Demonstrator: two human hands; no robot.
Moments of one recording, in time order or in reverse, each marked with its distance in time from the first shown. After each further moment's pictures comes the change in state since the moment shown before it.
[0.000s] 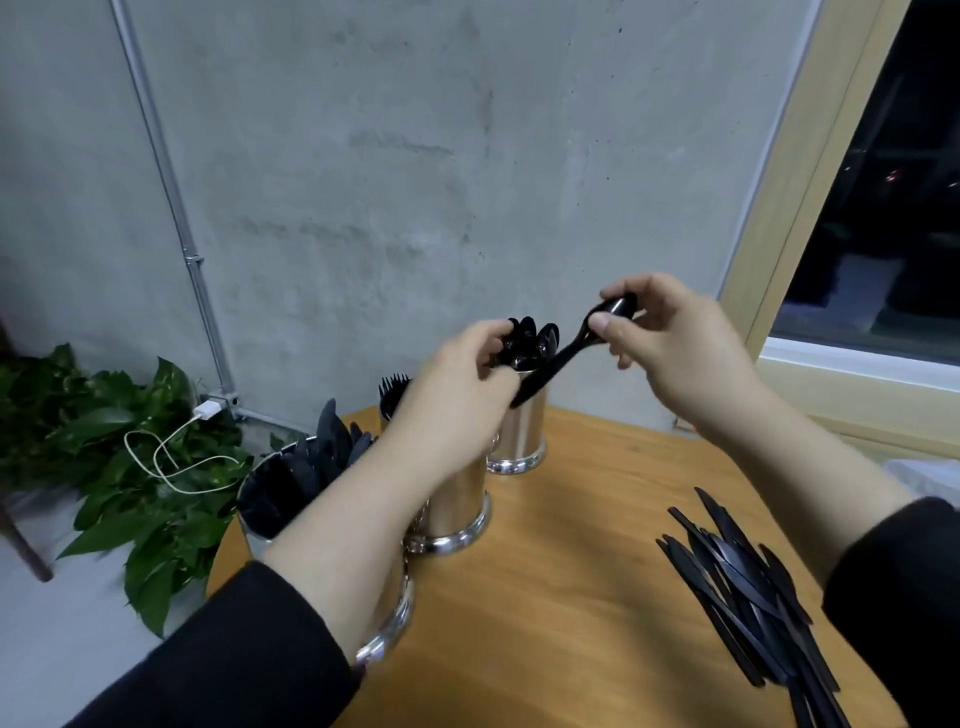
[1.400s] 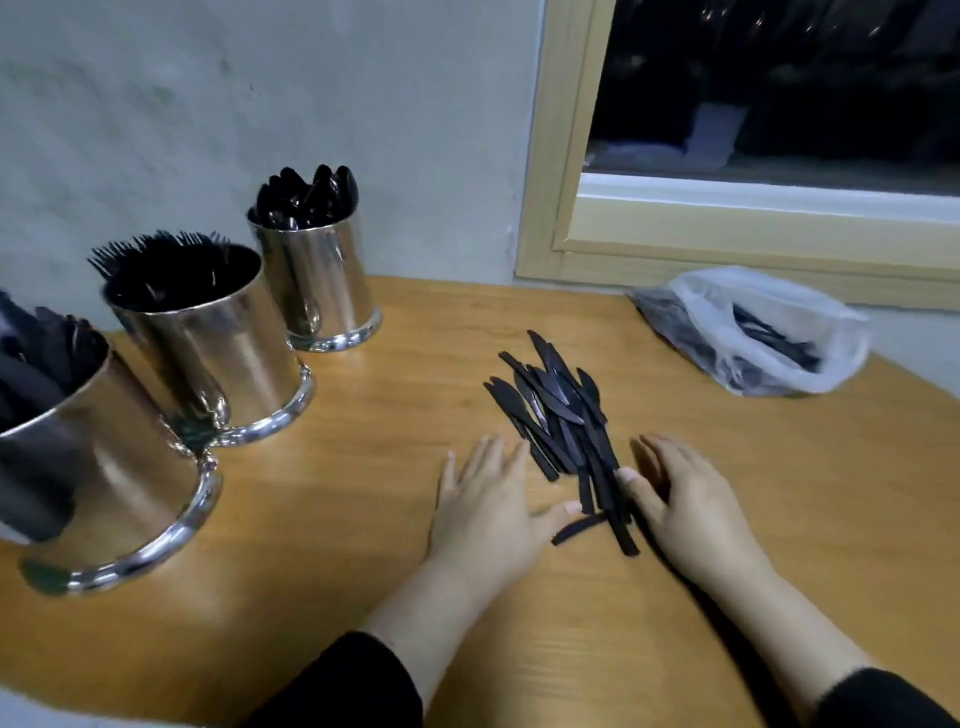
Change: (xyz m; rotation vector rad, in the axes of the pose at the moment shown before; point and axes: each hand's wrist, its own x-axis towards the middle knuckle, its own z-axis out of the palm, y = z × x) left_hand -0.154 -0.043 0.255 0.598 -0.656 0.017; right_hand -0.277 0.199 -0.120 -0.736 -0.036 0.523
